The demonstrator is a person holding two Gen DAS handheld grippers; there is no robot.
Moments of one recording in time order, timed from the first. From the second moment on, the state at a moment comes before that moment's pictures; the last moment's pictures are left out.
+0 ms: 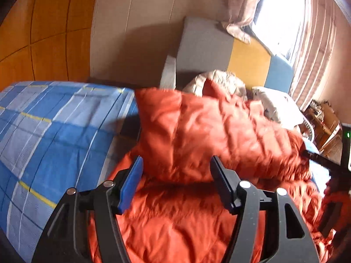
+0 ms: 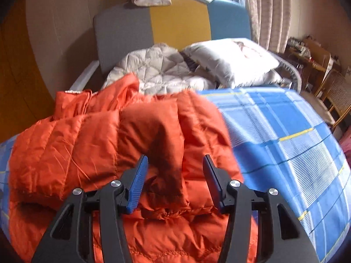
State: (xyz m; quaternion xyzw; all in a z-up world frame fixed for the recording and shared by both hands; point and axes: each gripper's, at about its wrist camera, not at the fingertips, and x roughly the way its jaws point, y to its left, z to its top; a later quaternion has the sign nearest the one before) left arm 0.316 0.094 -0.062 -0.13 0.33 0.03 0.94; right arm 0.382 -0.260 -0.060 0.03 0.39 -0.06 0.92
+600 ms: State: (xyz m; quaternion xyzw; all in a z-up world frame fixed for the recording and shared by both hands) left arm 0.430 0.065 -0.093 -0.10 0.38 0.03 0.92; right arm 0.425 -0.199 -0.081 -0.01 0.37 -0.02 0.93
